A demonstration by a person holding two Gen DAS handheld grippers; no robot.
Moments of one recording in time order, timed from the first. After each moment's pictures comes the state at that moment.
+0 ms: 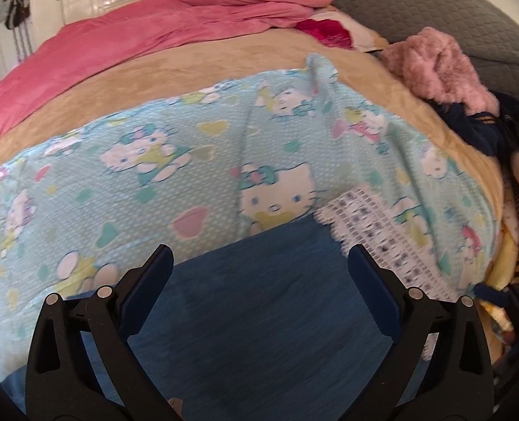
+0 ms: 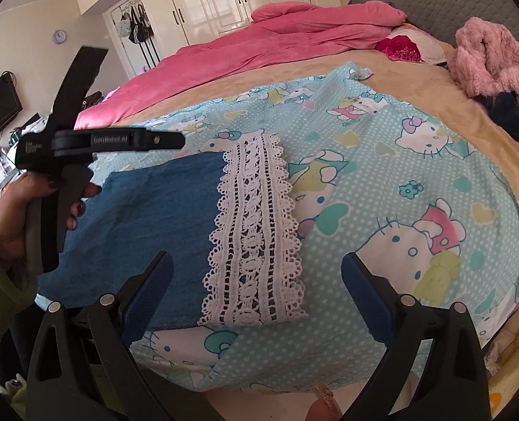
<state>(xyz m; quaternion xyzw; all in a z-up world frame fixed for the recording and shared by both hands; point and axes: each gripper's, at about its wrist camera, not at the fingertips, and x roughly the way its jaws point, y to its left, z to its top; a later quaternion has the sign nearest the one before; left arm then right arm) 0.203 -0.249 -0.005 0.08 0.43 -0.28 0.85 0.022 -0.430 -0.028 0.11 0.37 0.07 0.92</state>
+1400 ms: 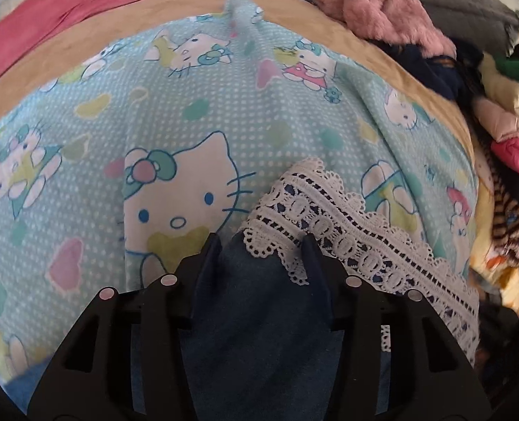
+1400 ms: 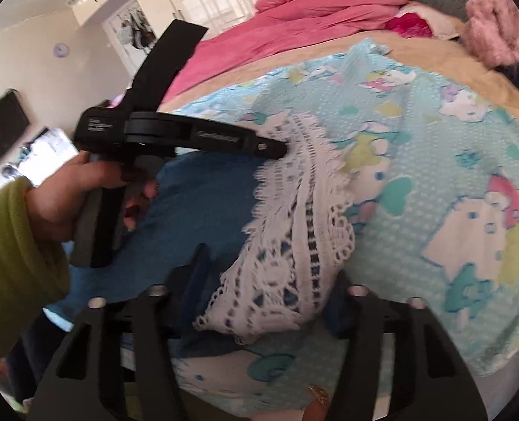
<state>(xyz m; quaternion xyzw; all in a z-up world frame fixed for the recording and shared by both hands) 0.231 -0.315 -0.062 0.13 0.49 -0.39 0.77 0.045 -0.402 -0.055 0.17 0.37 0.11 0.91</state>
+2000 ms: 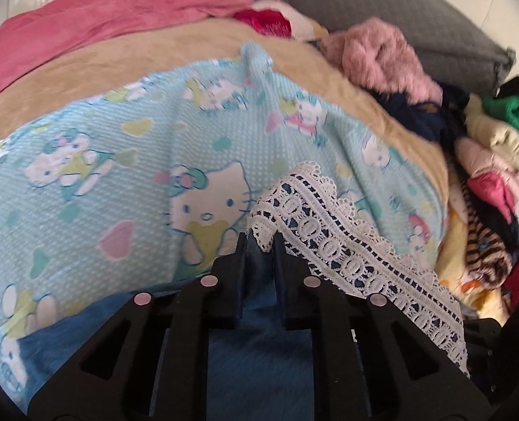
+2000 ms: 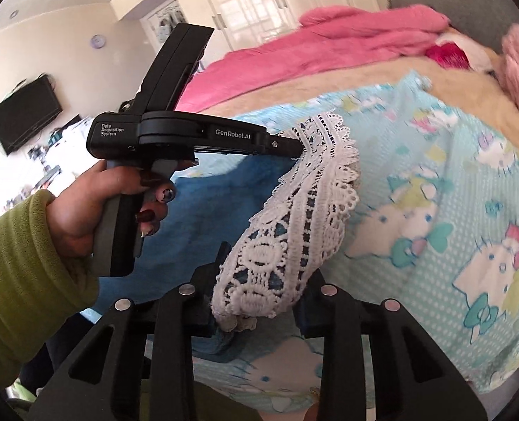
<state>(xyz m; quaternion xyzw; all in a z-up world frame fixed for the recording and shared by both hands) 0.214 -0.256 -0.008 0.05 0.45 -0.39 0.80 0.038 -0.365 -0.007 0.12 0.34 0.17 0.92</state>
